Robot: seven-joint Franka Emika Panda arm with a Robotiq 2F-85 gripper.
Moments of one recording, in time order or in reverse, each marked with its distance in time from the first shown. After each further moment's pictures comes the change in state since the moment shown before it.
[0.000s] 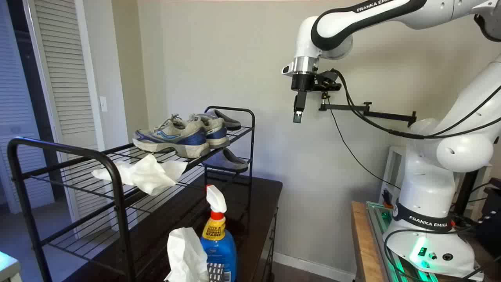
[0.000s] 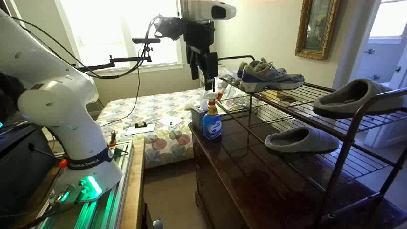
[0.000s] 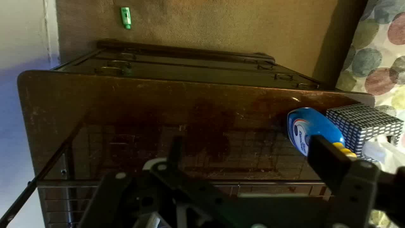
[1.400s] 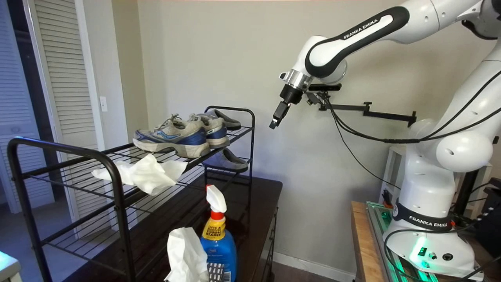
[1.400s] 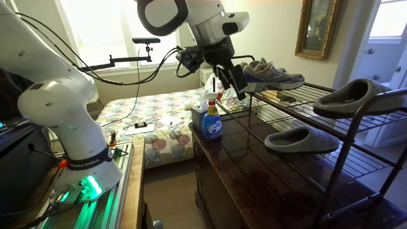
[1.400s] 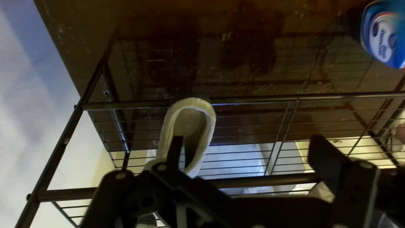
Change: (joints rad) arm -0.007 0.084 -0.032 -0.148 0.065 0.613 0.003
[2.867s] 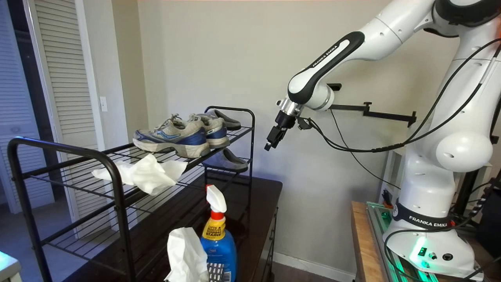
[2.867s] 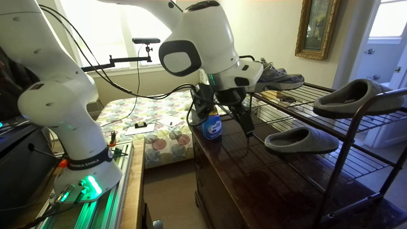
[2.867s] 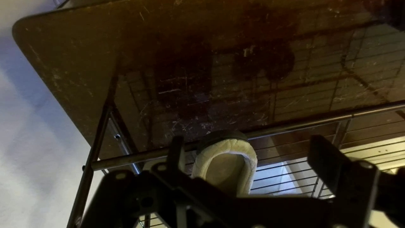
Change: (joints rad) arm 0.006 0.266 -0.053 -0.008 0.274 0.205 -0.157
